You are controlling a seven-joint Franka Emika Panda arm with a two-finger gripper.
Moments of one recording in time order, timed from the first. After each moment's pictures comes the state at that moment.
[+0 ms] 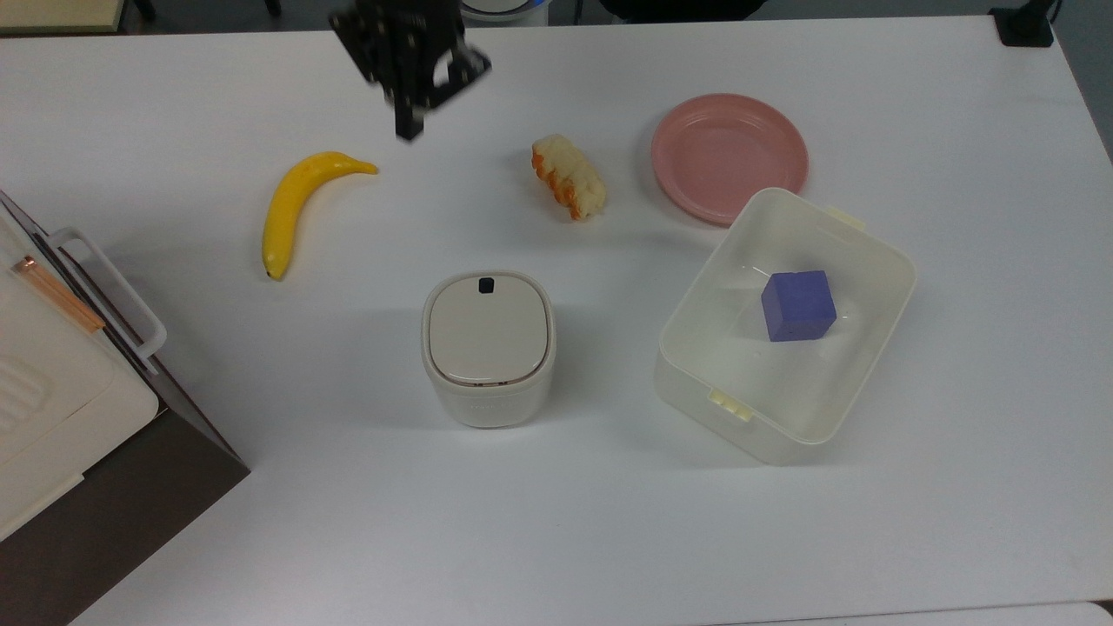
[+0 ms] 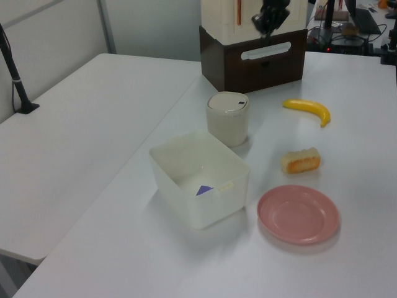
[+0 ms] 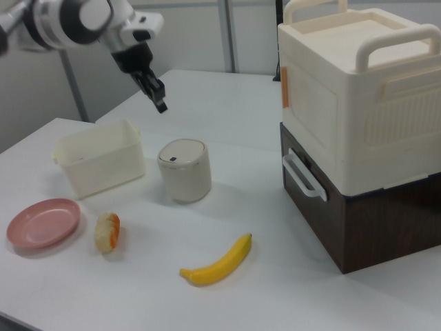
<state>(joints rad) -0.27 0.07 0.28 -1.57 -0.15 1.89 0.51</state>
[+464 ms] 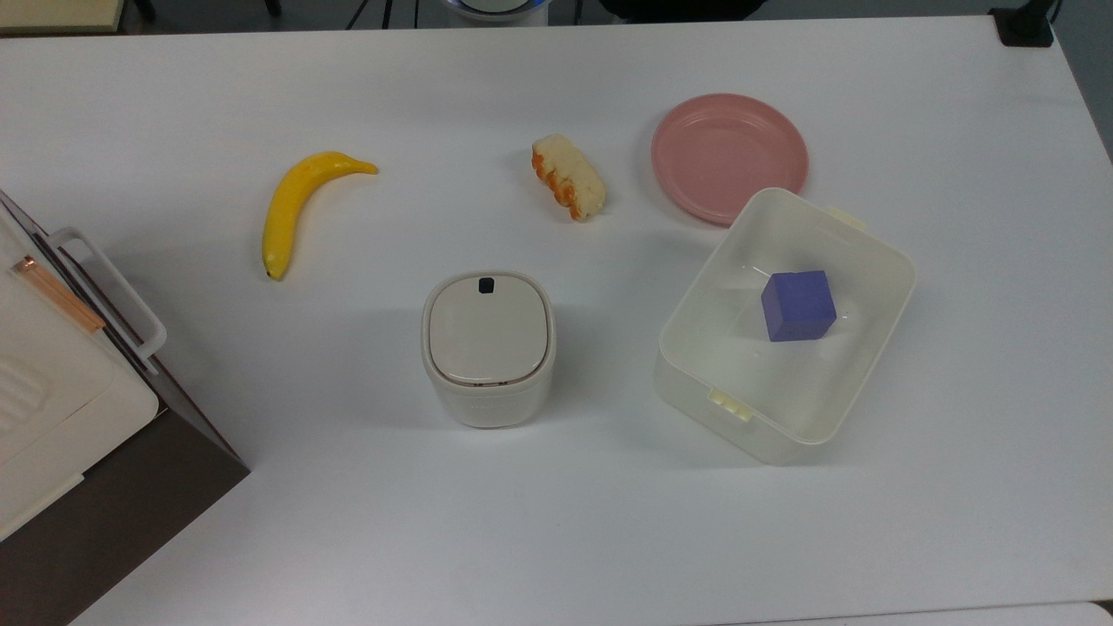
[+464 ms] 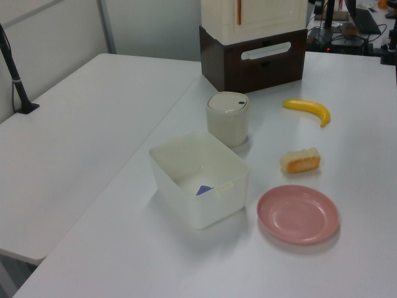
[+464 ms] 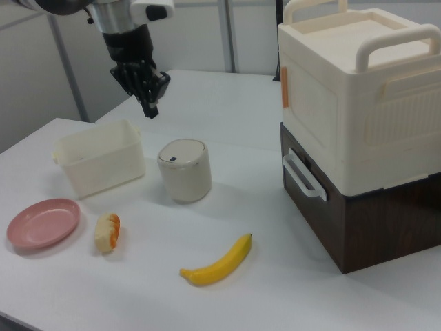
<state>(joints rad) -0.36 -0.12 0.12 -1.58 0.07 1.57 -0.12</state>
